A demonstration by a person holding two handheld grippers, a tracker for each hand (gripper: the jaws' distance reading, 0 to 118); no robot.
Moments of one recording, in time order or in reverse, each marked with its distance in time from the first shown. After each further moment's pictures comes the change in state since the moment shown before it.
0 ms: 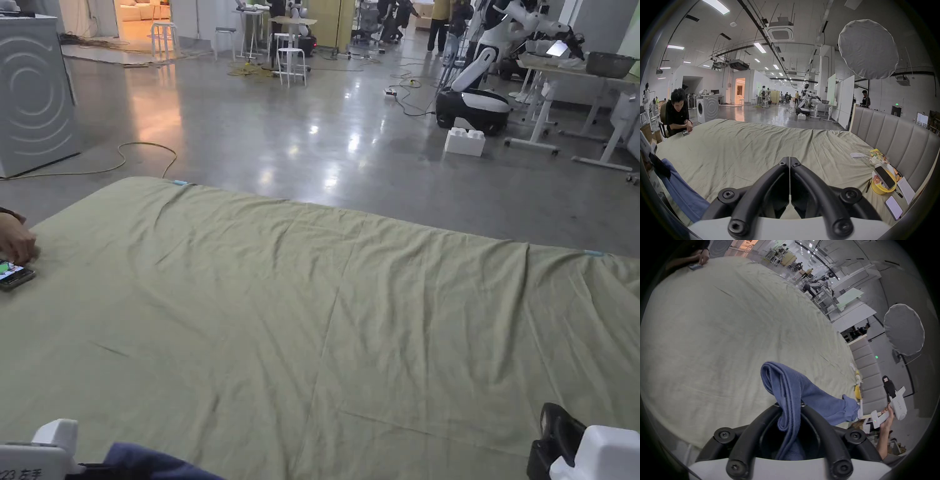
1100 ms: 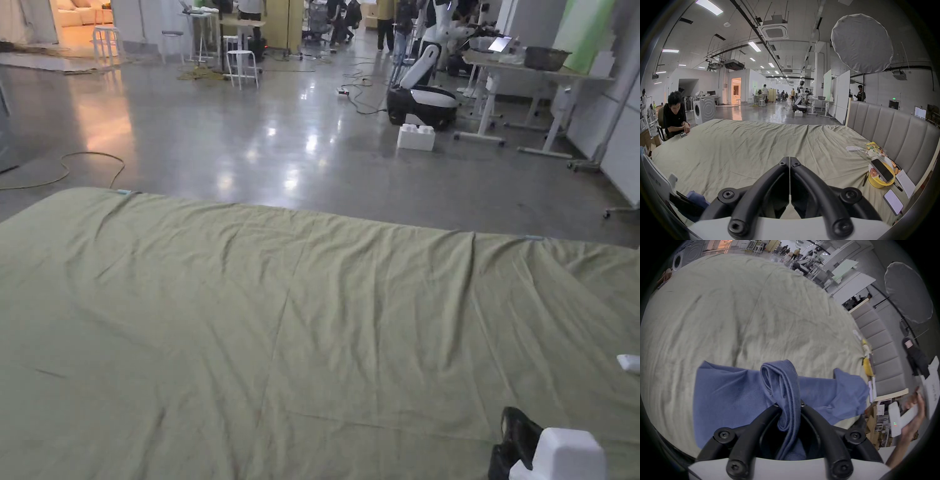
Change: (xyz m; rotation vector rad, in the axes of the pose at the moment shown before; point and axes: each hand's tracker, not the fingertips) left arm 0.183 -0.106 -0.167 -0.192 0.090 -0.171; right arm 0.029 -0.020 0.008 -0.028 -0.028 -0.042
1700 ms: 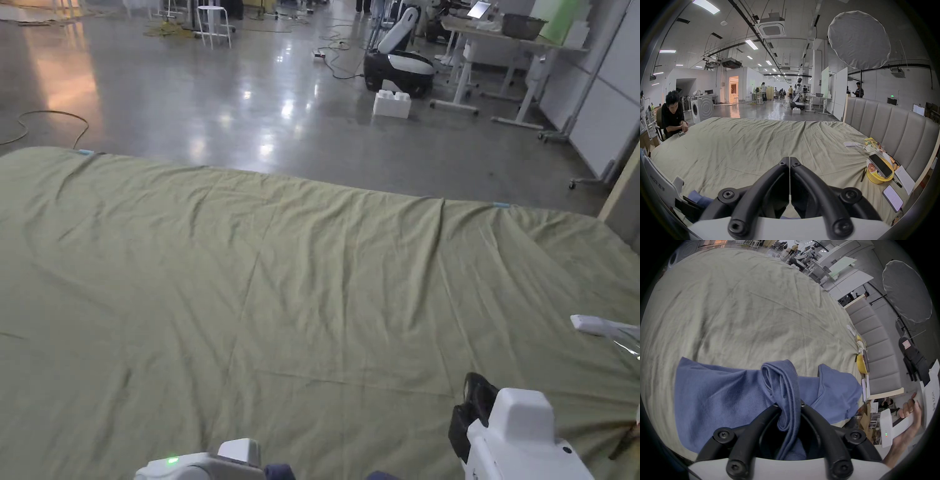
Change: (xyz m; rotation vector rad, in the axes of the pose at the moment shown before) left arm 0.042 -0.004 -0.021 -0.047 -0.084 0.011; right arm 0.007 -0.012 0.000 -0.041 -0.015 -0.025
